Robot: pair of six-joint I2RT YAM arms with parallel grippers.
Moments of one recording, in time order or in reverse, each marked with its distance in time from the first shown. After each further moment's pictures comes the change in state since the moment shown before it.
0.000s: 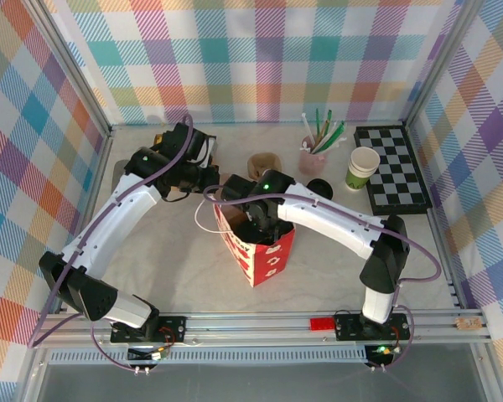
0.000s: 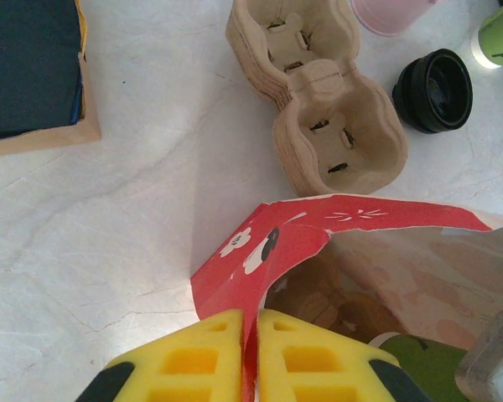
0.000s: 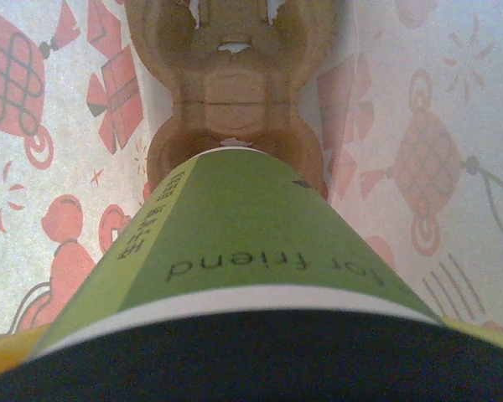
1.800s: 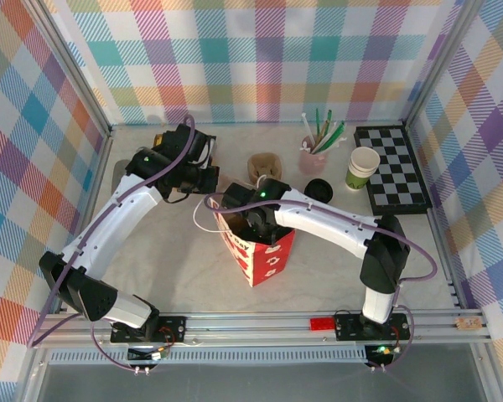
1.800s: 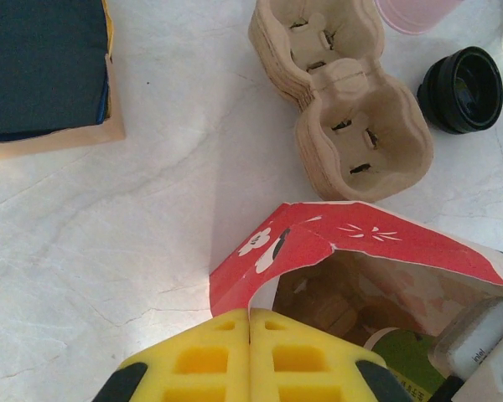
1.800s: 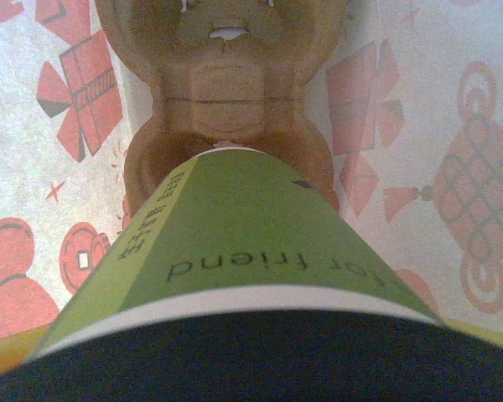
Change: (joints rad) left arm -0.011 -0.002 0.002 -0.015 -0.061 0.001; right arm 0.001 -0.002 -0.129 0.106 -0.004 0.014
